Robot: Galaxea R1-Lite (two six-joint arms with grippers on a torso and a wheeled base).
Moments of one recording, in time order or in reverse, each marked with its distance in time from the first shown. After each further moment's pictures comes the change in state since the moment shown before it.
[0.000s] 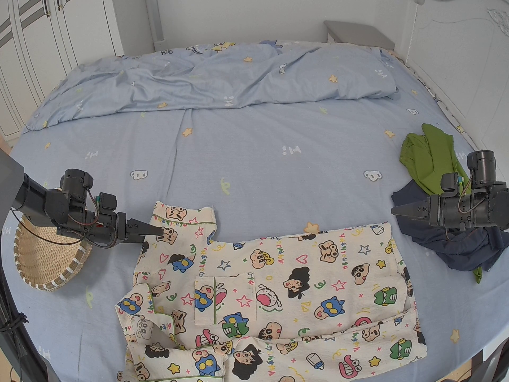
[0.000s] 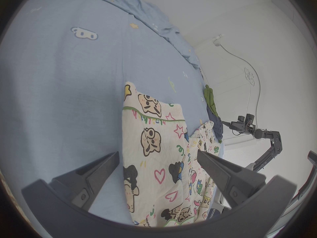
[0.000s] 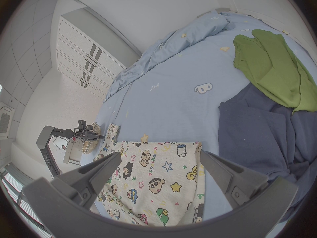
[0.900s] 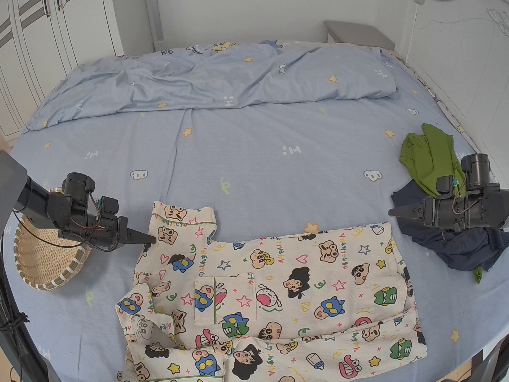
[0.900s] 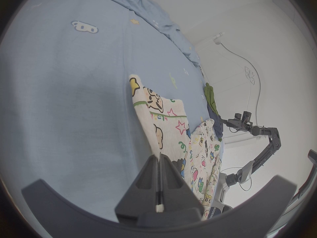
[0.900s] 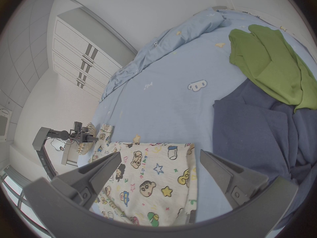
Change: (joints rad) left arm -0.001 0.014 0.011 0.000 -0.002 0.017; right arm -0.011 0.068 -0.023 -0.024 -0.019 -0.004
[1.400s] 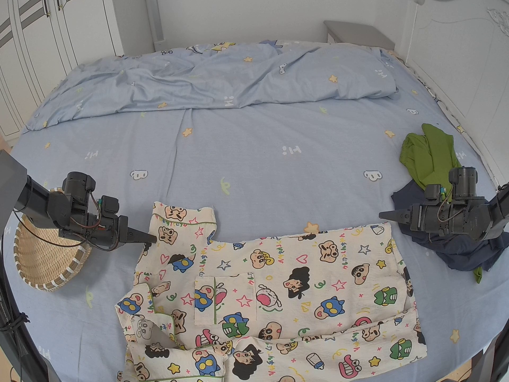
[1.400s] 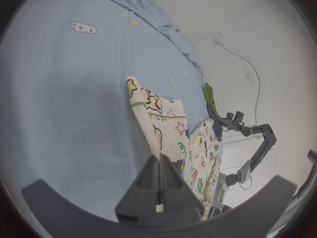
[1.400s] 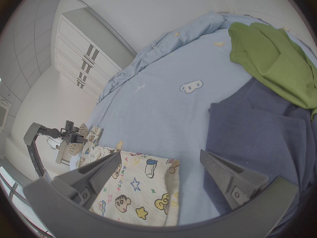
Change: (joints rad) left arm -0.003 0.000 -0.006 0.000 -0.003 -0.004; right arm -0.001 0.177 0.019 -0.278 -0.003 0.001
